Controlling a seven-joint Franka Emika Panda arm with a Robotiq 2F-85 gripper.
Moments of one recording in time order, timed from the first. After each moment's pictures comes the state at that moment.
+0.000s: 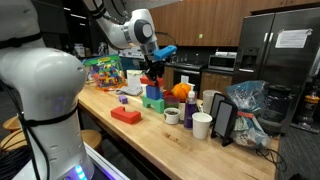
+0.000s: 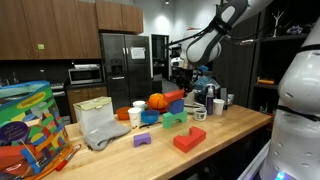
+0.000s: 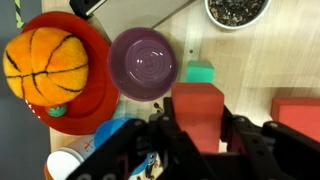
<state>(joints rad) 0.09 -0.29 -0.10 -2.64 -0.25 2.64 -1.31</state>
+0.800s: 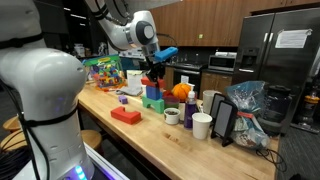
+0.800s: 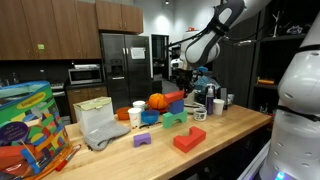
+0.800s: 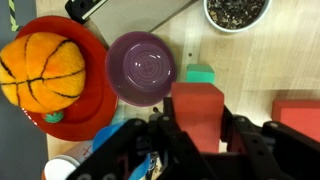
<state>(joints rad) 0.09 -0.26 -0.11 -2.63 -0.25 2.63 -1.31</state>
